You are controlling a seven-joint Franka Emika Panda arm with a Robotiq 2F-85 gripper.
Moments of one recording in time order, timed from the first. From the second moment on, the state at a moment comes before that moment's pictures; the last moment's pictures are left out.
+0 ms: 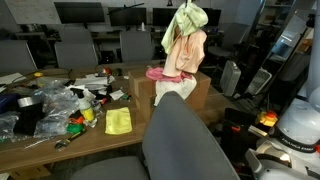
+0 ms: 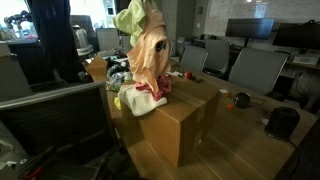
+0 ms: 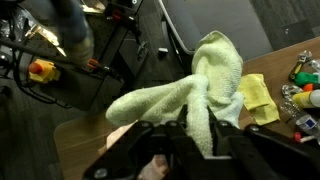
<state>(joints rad) -0.32 0.39 -0.22 -0.90 0.40 0.92 0.78</state>
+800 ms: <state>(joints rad) -0.38 0.49 -0.20 -0.79 0.50 0.87 0.86</state>
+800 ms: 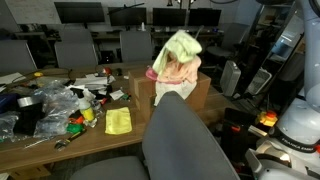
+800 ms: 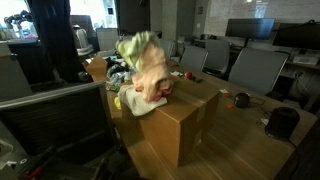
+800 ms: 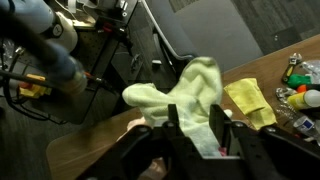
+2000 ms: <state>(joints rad) -0.09 0.27 -0.12 -1.10 0.04 0.99 0.45</state>
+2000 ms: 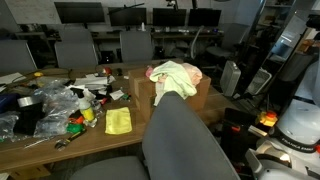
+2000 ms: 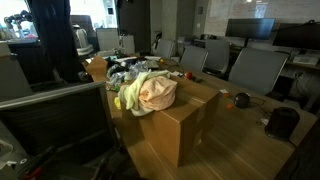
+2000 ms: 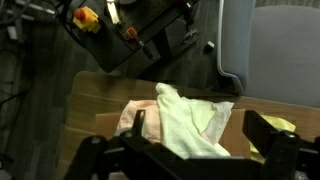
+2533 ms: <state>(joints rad) 0.03 0.02 -0.05 -1.51 -0.07 1.39 0.44</state>
